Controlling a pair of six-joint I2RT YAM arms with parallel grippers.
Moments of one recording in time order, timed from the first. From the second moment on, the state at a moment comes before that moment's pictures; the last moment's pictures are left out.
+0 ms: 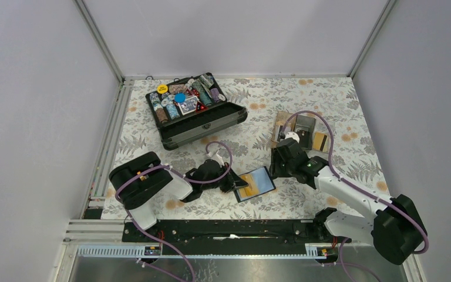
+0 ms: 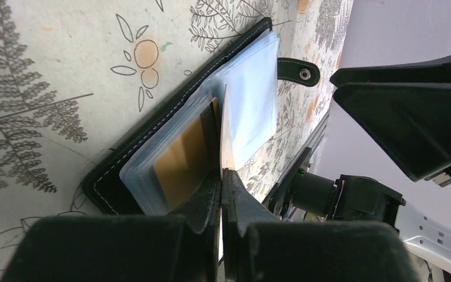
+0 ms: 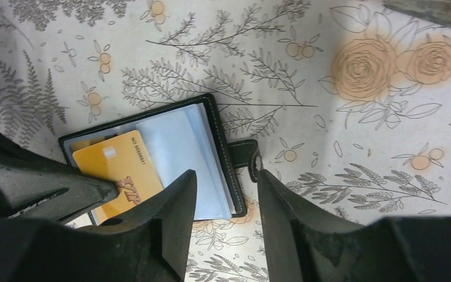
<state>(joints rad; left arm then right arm) -0.92 1.71 0.41 0.80 0.18 -1.30 0.63 1.12 0.61 -0.44 0.17 0.57</state>
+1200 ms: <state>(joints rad) -0.89 1.71 0.44 0.75 0.25 -1.24 0.62 1.26 0.54 -0.36 -0.07 0.56</state>
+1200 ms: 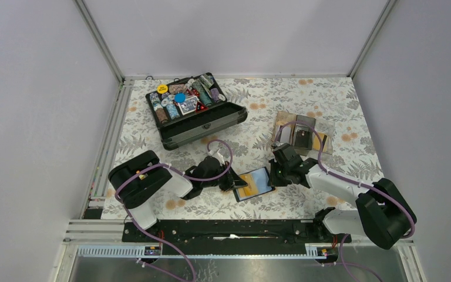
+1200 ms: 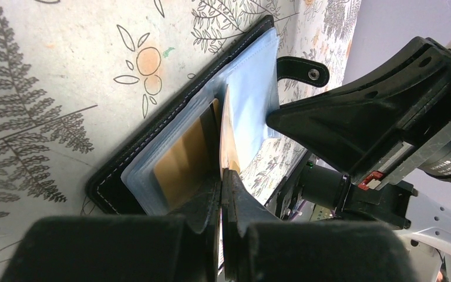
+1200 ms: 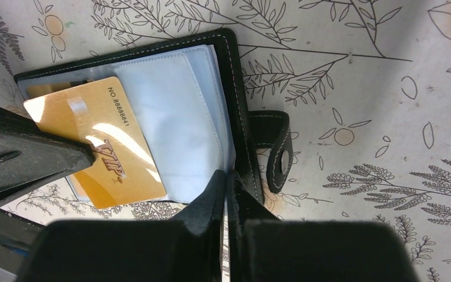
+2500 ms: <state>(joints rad) -0.88 1.66 0.56 0.46 0.25 -1.08 0.62 1.30 0.57 -0.38 -0.07 0.57</state>
